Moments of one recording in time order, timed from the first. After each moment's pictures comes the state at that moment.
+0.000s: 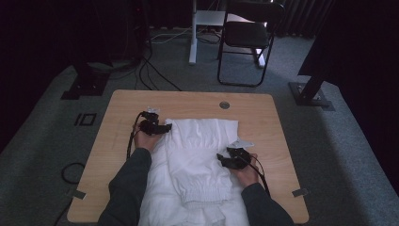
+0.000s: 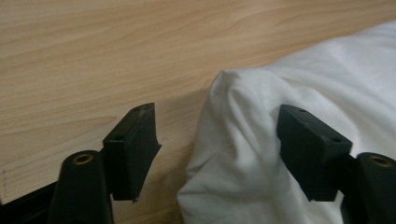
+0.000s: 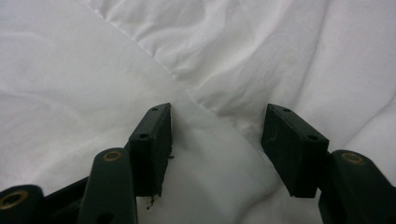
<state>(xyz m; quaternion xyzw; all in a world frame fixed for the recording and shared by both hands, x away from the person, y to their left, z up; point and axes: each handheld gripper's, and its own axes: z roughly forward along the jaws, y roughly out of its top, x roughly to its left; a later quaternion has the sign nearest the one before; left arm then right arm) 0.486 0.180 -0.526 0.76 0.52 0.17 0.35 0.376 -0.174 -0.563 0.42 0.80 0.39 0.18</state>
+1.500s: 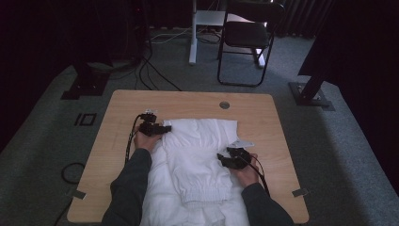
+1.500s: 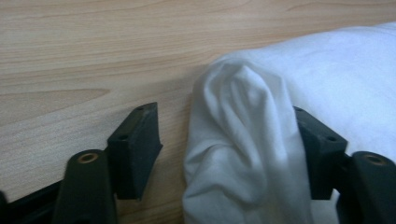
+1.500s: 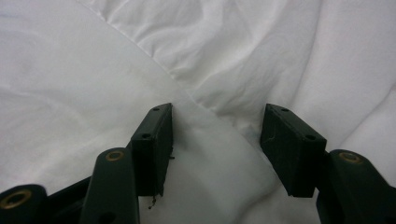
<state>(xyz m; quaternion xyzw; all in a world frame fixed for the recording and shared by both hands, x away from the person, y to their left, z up) 0.495 0.191 -0.541 0.74 0.55 0.11 0.37 0.376 -0.175 -0.563 0.42 0.80 0.39 0.18</state>
